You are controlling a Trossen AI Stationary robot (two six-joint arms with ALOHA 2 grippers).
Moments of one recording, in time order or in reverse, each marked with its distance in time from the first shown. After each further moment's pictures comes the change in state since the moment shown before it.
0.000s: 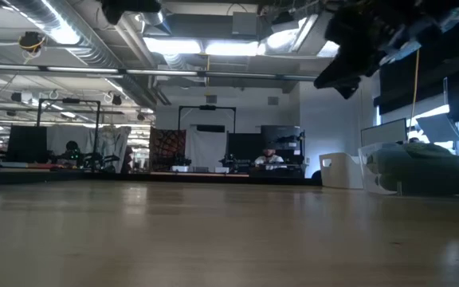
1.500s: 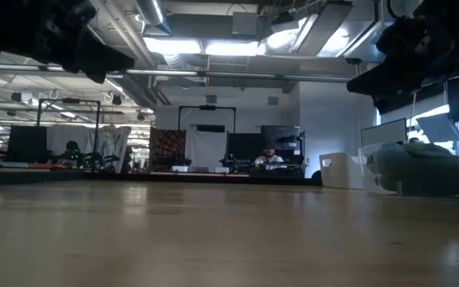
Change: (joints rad) left arm 0.213 -0.371 -0.634 0.532 0.338 0.182; right arm 0.000 -0.494 -0.443 0.288 0.110 0.082
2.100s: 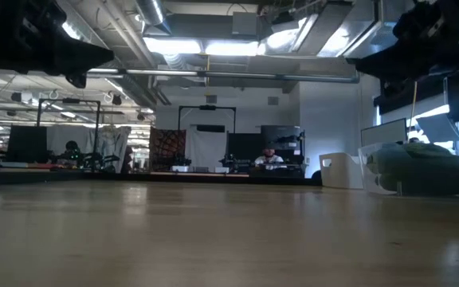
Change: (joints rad) left arm 0.032 -0.403 -0.162 -0.036 -0.011 -0.062; right arm 0.000 -0.191 -0.013 -0.032 0.031 -0.003
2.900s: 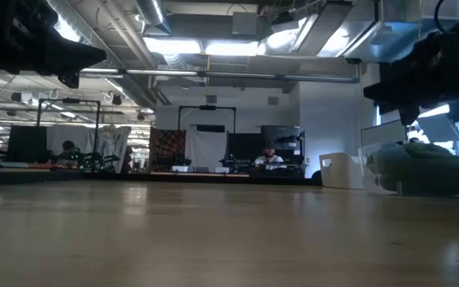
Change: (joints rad) left arm 0.000 -0.175 -0.004 -0.153 -0.010 0.001; right arm 0.000 -0.303 -0.211 -0.043 0.179 0.071
